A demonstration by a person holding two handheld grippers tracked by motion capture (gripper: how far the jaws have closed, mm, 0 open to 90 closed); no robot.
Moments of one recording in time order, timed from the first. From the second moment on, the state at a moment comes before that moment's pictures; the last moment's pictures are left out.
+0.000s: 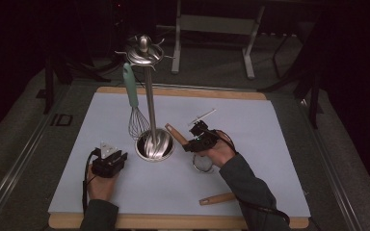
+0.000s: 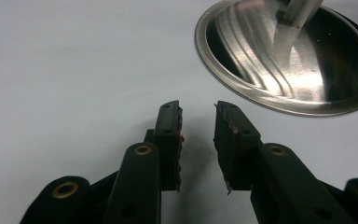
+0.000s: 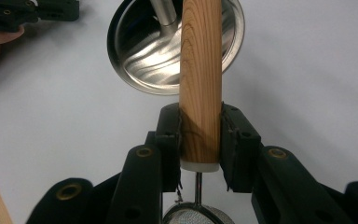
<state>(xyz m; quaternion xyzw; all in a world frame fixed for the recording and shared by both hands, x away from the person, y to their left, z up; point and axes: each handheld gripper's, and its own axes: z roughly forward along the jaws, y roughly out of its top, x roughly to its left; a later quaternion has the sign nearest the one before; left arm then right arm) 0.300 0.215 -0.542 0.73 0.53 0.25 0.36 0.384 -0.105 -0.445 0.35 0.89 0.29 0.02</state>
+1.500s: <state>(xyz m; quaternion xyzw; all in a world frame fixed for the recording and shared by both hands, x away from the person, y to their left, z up) 0.300 0.215 -0.542 0.73 0.53 0.26 0.36 0.362 -0.111 -0.384 0.27 0.88 0.39 0.06</state>
